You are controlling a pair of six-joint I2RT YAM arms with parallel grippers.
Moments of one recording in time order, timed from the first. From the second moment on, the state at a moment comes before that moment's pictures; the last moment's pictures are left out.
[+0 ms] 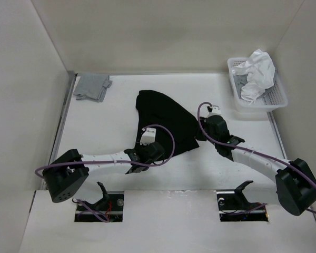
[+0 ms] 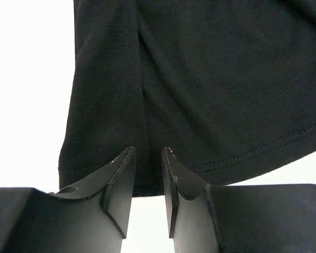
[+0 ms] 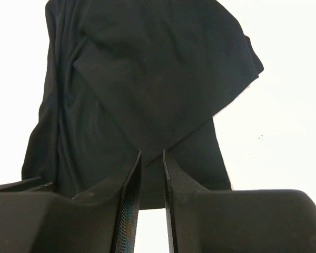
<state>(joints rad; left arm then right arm) -1.03 1.38 0.60 -0.21 -0.67 -0.70 0.56 1.23 0.61 0.10 0.10 0.62</state>
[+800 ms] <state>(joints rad) -0.99 1.31 0.55 -0.22 -0.65 -0.71 0.53 1.23 0.59 0.10 0.10 0.64</state>
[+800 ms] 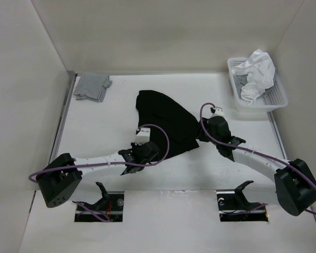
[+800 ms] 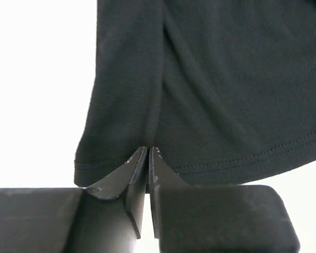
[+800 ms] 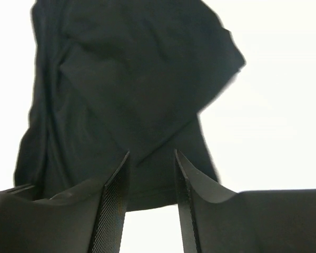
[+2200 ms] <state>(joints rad) -0.47 0.69 0.46 -0.24 -0.24 -0.71 0.51 1.40 0.58 -0.05 0.09 0.73</state>
